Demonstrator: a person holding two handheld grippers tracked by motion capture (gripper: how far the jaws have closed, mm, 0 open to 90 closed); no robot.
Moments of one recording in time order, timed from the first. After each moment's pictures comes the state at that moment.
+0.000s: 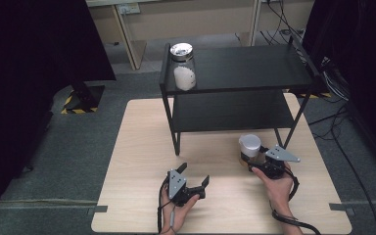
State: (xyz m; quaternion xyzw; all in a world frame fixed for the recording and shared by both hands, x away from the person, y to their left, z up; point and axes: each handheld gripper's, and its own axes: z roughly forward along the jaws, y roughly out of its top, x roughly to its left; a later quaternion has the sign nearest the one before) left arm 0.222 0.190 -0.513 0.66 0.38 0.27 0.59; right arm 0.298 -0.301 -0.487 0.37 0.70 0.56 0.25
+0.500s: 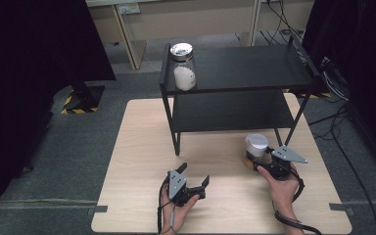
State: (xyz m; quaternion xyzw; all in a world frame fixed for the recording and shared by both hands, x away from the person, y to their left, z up) left arm 0.222 0.190 -0.513 0.66 0.37 0.27 0.59; right arm 0.280 -0.309 -0.475 0.40 0.68 0.56 0.26
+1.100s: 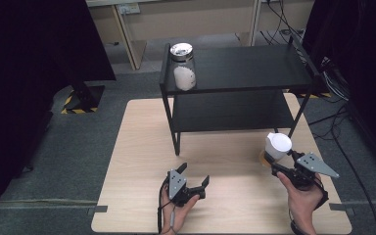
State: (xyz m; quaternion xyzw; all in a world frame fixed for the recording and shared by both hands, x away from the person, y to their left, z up) left arm 0.221 0.189 -0.513 0.66 0.38 0.27 0.59; right arm 0.225 -0.335 -0.448 0.39 0.63 0.59 0.32
